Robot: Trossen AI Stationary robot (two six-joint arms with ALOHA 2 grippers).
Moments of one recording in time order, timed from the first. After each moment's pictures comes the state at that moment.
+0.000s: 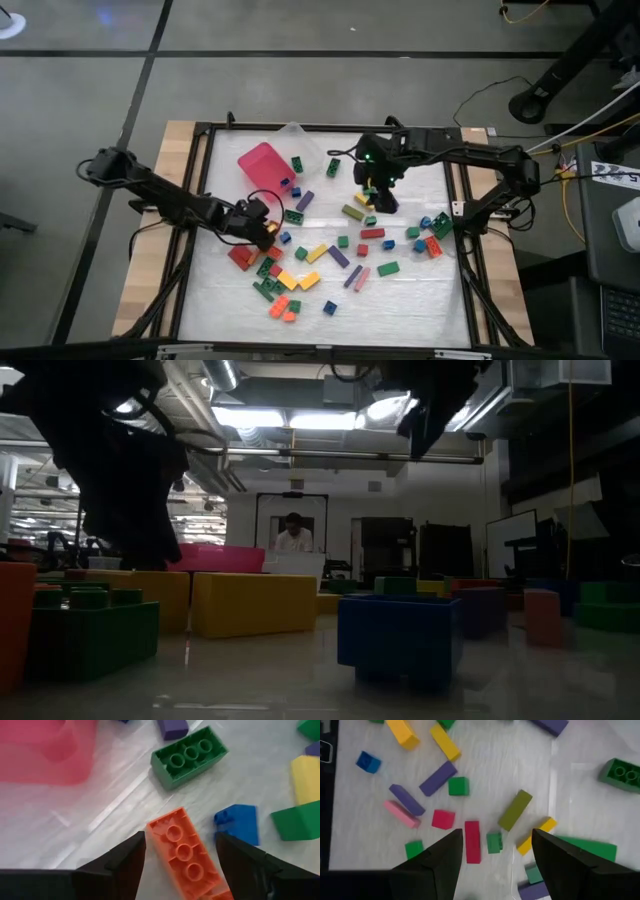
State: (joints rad) left arm -0.30 1.30 0.54 -0.29 -0.43 -0.97; right arm -0.20 1.58 1.51 -1.15 -0.29 -0.22
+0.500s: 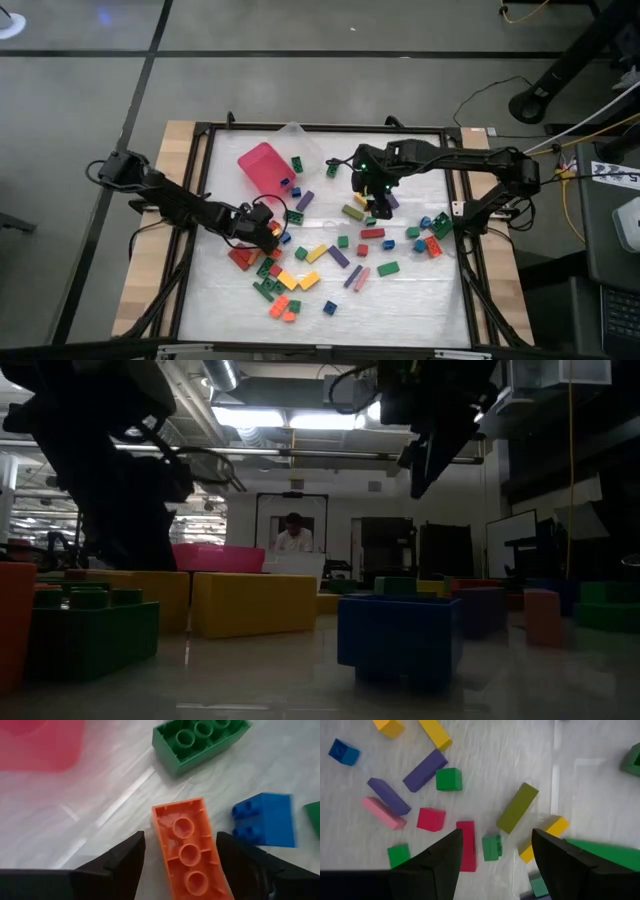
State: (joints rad) left arm -0.30 1.44 0.54 -0.22 -0.43 -0.97; right arm -0.20 1.58 1.32 -0.96 -0.29 -0.22
